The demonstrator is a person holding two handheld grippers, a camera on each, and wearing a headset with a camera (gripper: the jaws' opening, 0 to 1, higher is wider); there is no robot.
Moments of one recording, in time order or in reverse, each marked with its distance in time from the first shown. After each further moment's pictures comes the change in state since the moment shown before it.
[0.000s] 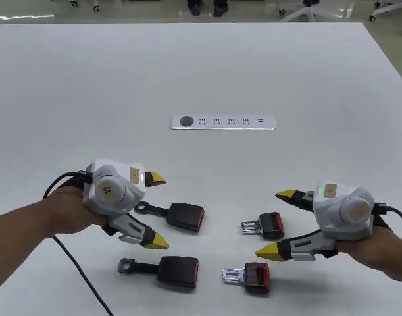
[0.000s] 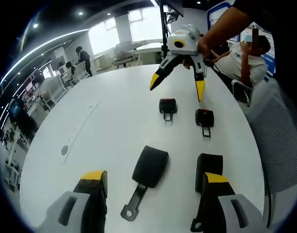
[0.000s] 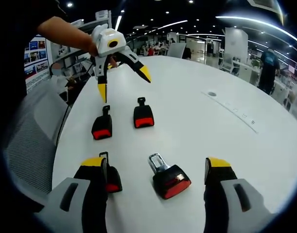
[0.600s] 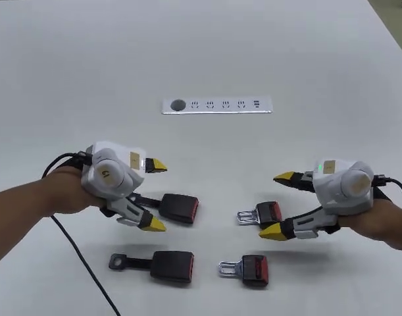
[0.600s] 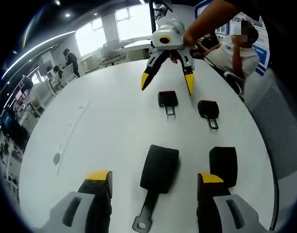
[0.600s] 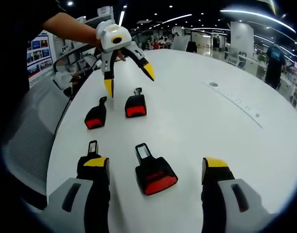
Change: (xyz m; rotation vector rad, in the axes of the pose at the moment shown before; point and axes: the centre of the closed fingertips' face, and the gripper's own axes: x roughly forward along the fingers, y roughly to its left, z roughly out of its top) left arm 0.033 0.016 -0.002 0.083 0.027 -0.085; right arm 0.010 -0.025 -0.019 0.000 0.059 0.072
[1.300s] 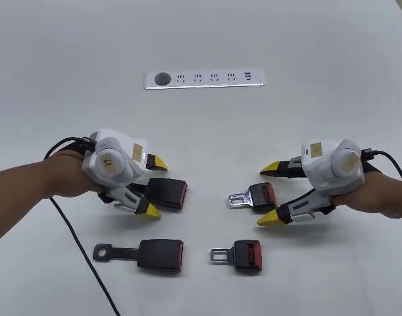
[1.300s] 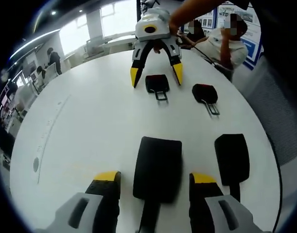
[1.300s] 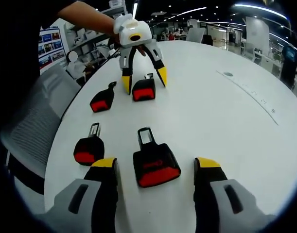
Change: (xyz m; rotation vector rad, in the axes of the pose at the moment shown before) left arm 0.042 -0.006 -0.019 0.051 0.035 -0.143; right arm 0.010 0.007 -0.022 -0.050 0.073 0.131
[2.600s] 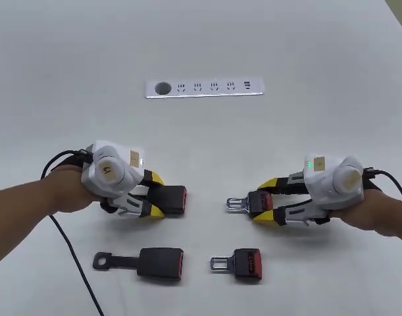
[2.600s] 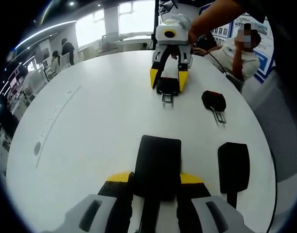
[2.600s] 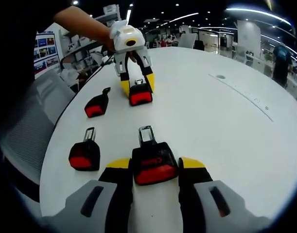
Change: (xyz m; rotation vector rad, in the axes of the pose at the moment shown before) left arm -0.006 0.002 -0.002 -0.122 -0.018 0.056; right arm 0.004 -0.003 0.006 0.032 -0.073 -0.074
